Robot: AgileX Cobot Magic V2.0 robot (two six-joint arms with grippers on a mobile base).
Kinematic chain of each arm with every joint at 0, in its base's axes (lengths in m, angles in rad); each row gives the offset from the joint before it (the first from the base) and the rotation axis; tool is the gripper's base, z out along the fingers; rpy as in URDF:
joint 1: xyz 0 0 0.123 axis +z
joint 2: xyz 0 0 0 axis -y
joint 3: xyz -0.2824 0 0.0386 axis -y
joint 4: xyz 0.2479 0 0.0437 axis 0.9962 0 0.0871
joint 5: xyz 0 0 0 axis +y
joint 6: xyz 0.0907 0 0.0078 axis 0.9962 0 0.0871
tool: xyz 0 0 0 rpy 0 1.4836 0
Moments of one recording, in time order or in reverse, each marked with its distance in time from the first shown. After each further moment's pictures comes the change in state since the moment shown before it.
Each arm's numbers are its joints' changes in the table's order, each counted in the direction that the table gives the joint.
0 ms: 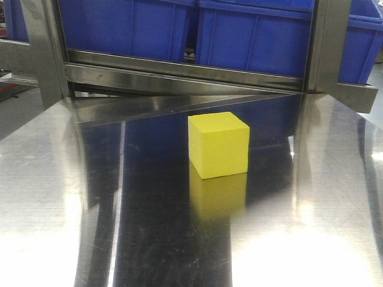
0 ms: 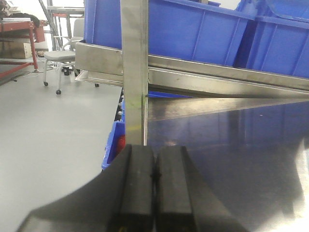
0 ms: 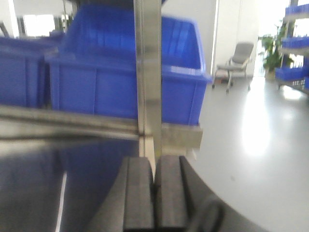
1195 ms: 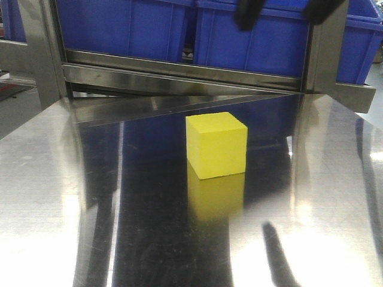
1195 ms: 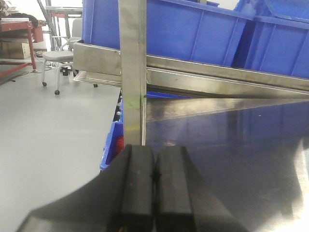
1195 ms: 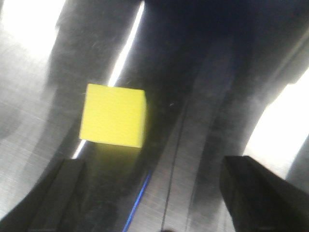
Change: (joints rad) left arm 0.000 0.000 0.000 0.000 0.000 0.000; right arm 0.665 -1.475 1.250 0.000 0.889 0.106
